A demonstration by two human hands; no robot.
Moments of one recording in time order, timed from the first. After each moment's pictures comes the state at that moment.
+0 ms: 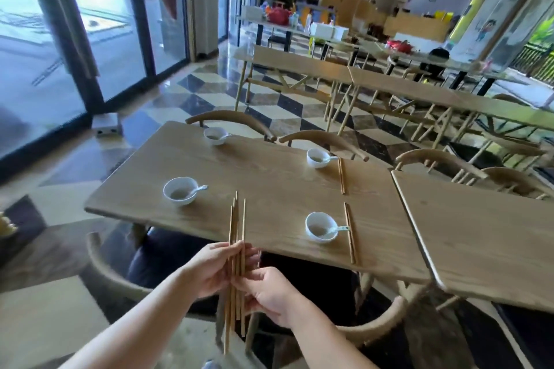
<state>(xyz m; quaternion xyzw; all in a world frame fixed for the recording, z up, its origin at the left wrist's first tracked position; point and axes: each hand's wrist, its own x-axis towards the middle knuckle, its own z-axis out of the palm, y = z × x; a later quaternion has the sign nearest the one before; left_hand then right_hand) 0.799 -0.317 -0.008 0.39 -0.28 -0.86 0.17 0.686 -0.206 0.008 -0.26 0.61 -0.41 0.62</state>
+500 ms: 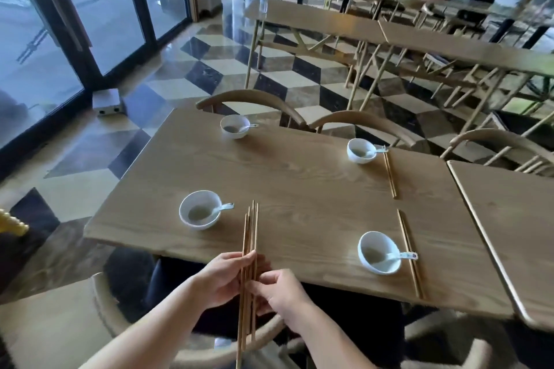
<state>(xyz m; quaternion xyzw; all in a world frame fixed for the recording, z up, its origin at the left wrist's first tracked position) 0.788 -0.496 -0.080 0.46 -0.28 -0.84 0.11 0.678 -0.395 -0.066 -0.22 0.69 -0.36 0.59</state>
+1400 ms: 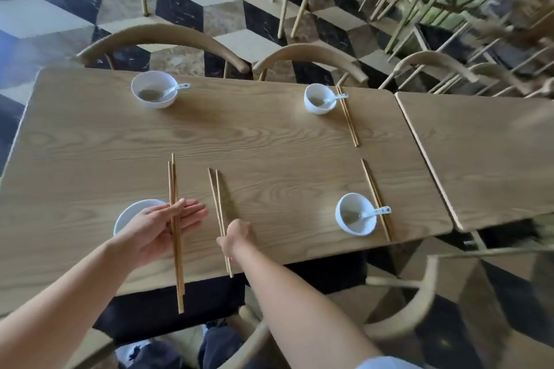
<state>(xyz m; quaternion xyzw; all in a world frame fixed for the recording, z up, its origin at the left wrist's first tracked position) 0.764 -0.680 -0.101 0.44 -0.23 -0.87 0.05 0.648 -0.559 -0.149 -0.15 0.88 -0.13 0.44</state>
